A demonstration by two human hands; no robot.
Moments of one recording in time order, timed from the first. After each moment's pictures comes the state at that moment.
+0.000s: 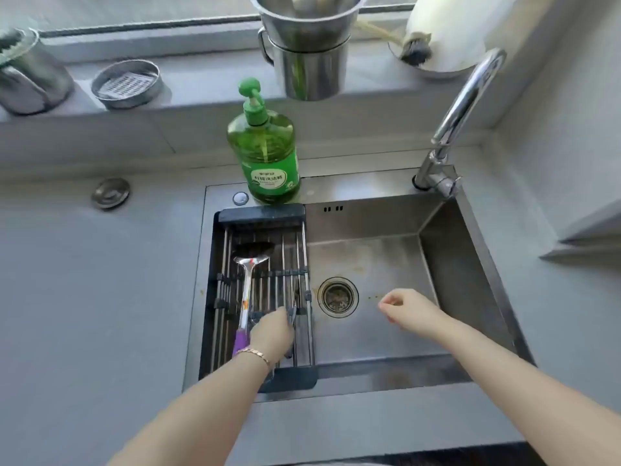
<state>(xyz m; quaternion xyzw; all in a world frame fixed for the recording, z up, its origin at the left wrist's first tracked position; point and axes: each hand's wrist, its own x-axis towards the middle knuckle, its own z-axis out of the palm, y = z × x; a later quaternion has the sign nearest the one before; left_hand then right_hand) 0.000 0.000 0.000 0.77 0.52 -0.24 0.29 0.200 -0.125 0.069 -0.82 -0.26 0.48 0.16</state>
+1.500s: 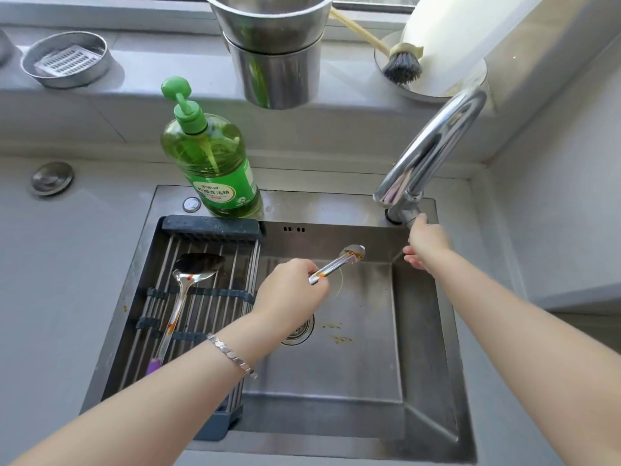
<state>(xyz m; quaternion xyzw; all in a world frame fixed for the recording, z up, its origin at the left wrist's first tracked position) 0.176 0.002 0.115 0.78 0.51 -0.01 0.37 0.394 -0.028 0.079 -0.87 0.00 0.37 0.32</state>
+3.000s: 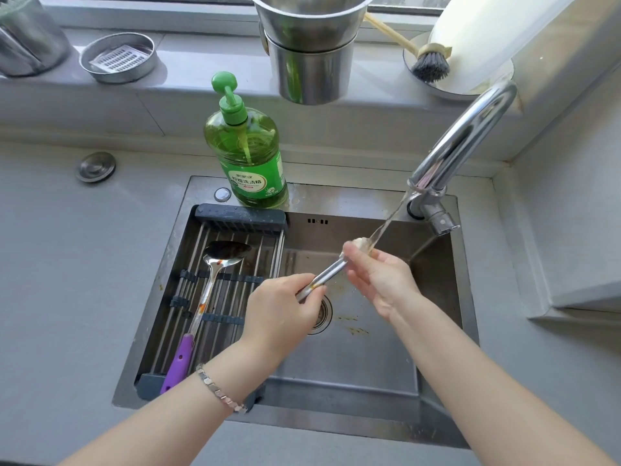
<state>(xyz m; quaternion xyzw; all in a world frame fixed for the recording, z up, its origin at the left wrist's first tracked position) 0.109 -0.028 0.115 0.80 0.47 0.18 0.32 0.259 -0.054 0.117 -0.62 0.04 0.55 0.56</state>
